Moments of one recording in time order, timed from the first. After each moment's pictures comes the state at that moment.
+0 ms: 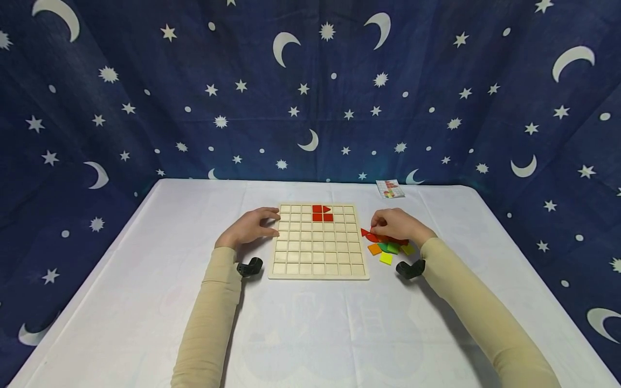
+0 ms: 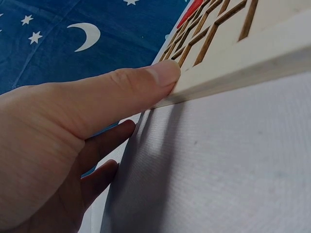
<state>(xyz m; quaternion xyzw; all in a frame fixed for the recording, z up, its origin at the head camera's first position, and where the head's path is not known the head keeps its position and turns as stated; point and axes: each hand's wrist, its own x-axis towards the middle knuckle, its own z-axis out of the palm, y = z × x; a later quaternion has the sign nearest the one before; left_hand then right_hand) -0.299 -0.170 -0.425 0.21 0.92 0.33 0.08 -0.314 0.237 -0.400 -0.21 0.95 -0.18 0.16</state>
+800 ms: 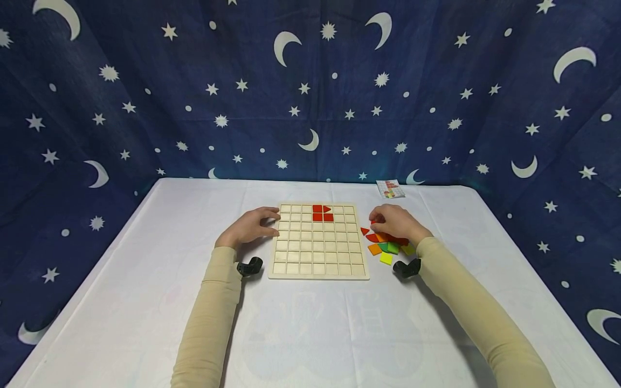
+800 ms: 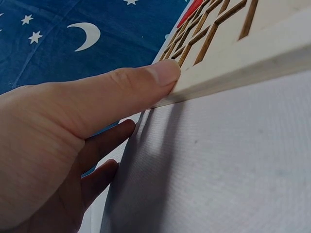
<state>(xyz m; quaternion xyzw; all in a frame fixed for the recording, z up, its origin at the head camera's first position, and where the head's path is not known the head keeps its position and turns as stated) -0.299 -0.170 -0.425 0.21 0.91 0.33 0.09 -0.323 0.229 -0.404 -0.17 0.96 -0.17 0.12</state>
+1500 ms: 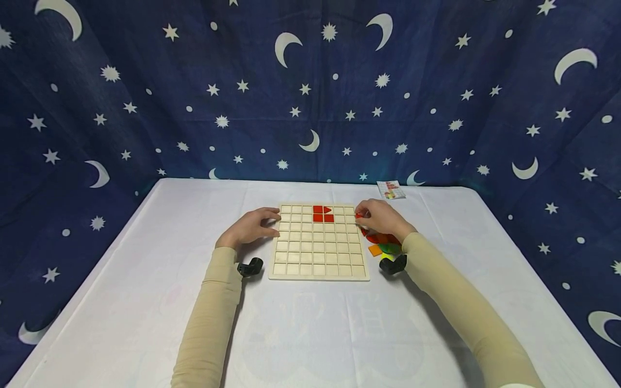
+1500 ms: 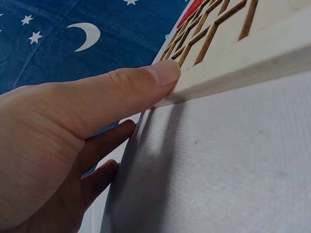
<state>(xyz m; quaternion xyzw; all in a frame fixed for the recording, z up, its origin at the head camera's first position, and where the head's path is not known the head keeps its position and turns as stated) -0.299 -0.170 -0.424 0.22 0.91 0.33 0.08 -0.330 0.196 -0.401 -0.20 0.96 -0.20 0.09</state>
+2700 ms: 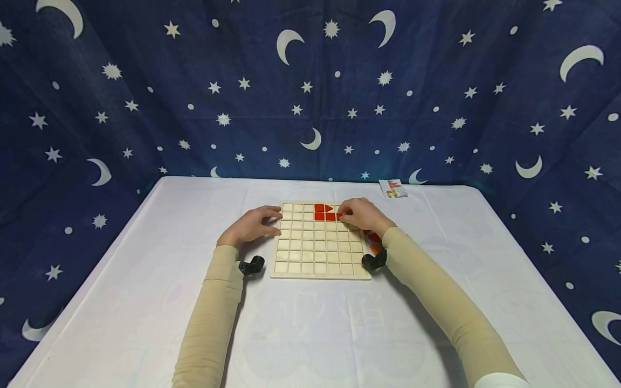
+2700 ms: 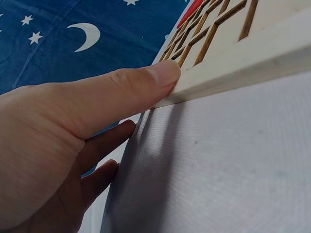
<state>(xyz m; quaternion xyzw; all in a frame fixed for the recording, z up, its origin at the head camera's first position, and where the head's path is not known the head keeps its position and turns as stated) -0.299 -0.171 -0.424 0.22 0.91 0.33 0.08 -0.338 0.155 -0.404 -0.25 0.94 -0.20 0.09</state>
